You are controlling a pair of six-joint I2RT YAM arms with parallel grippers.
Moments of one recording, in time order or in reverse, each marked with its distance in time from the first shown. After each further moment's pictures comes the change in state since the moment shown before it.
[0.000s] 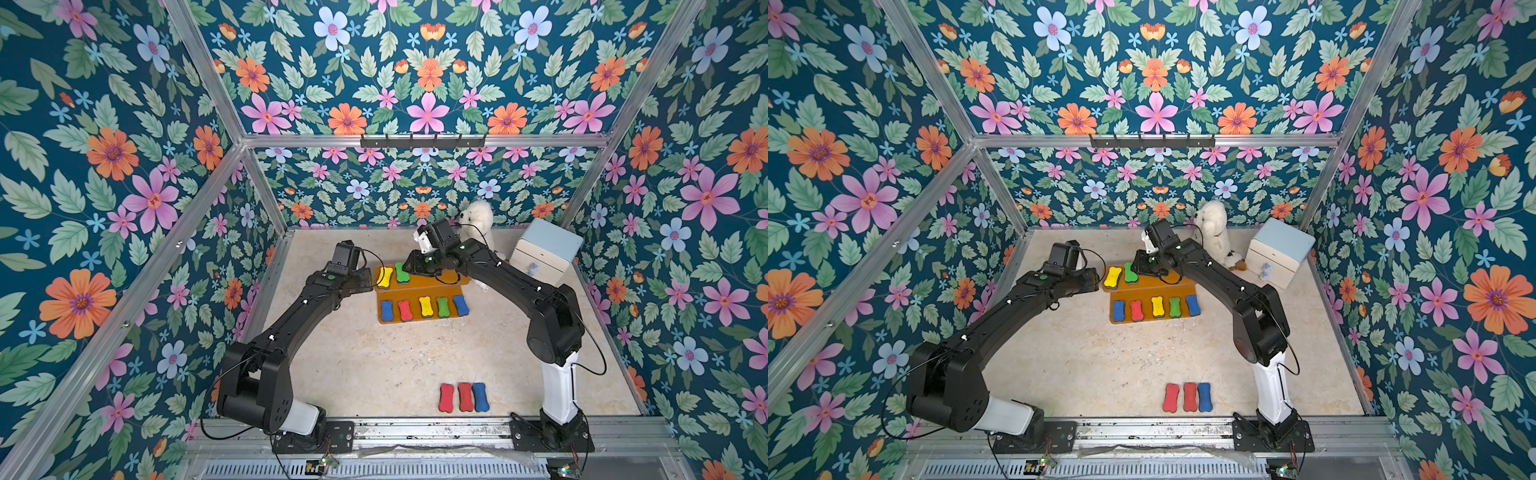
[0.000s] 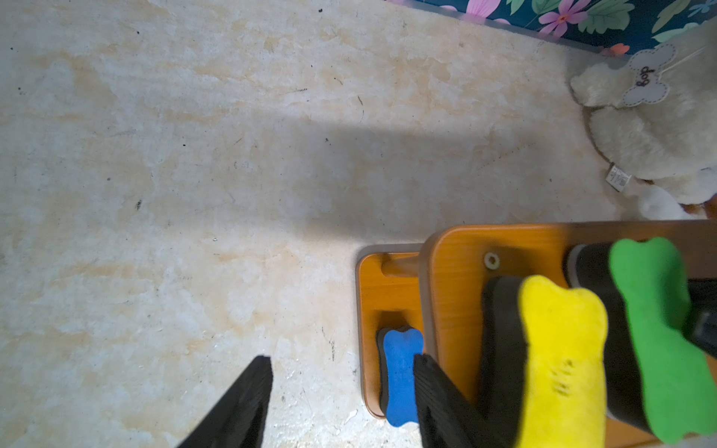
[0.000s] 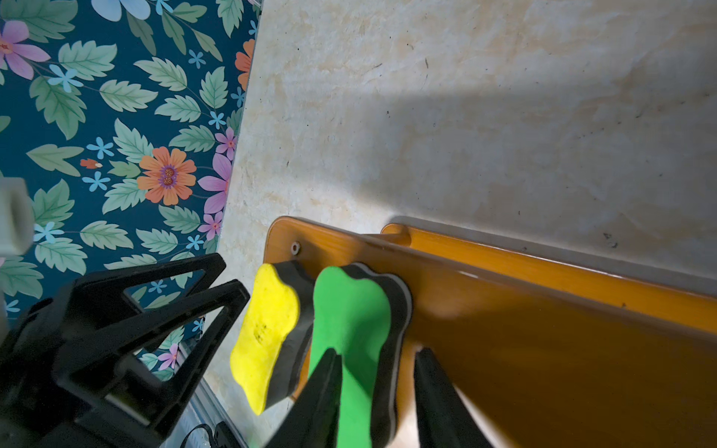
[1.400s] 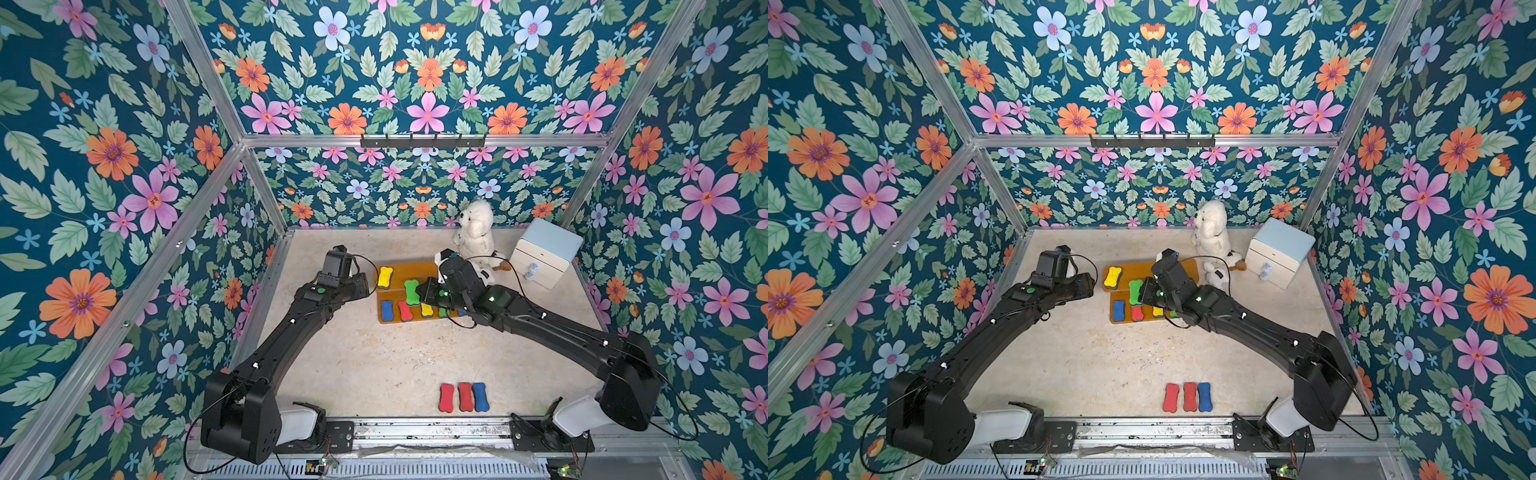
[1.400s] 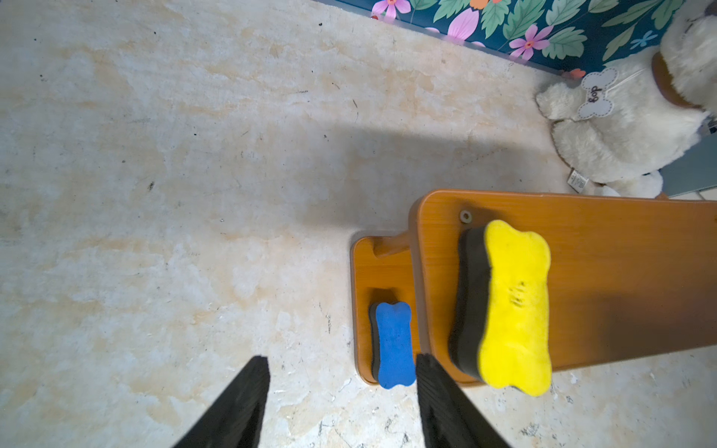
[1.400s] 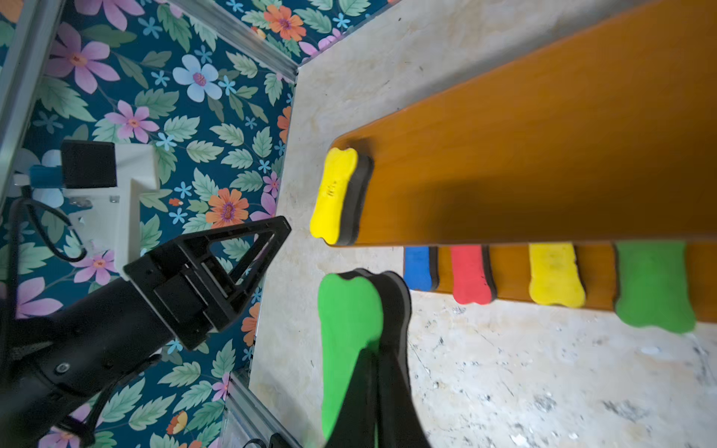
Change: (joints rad) left arm 0.009 -0.158 -0.109 0.007 0.025 -0.034; right arm 0.212 -0.569 -0.670 0.323 0.333 0.364
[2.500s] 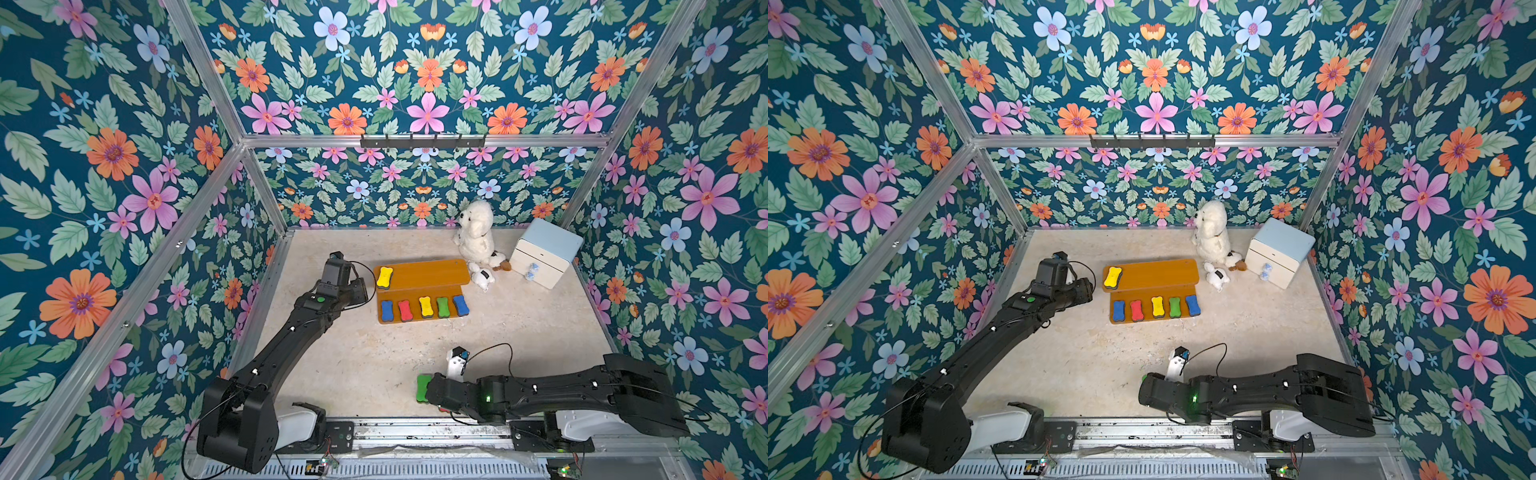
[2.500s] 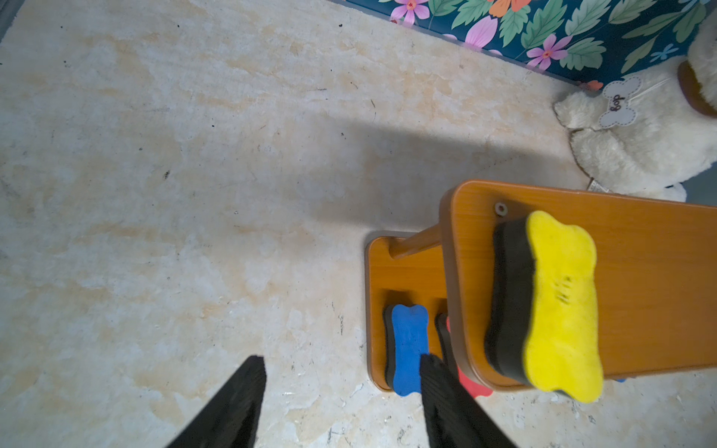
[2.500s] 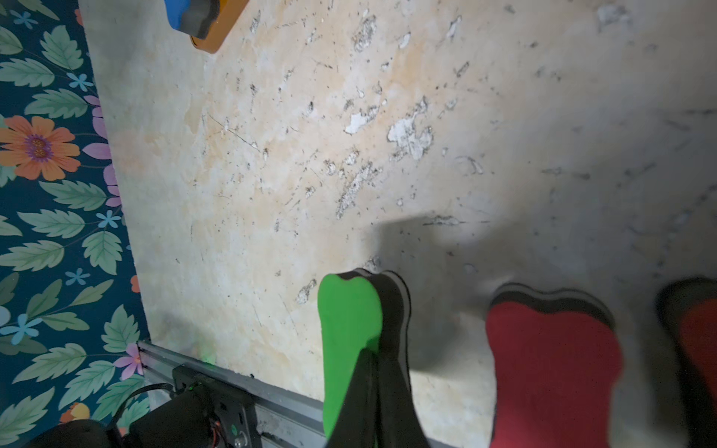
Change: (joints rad) left arm -0.001 -0.038 -0.089 0.076 -0.039 -0.023; right arm 0.579 -0.068 -0.525 0.073 0.327 0.718
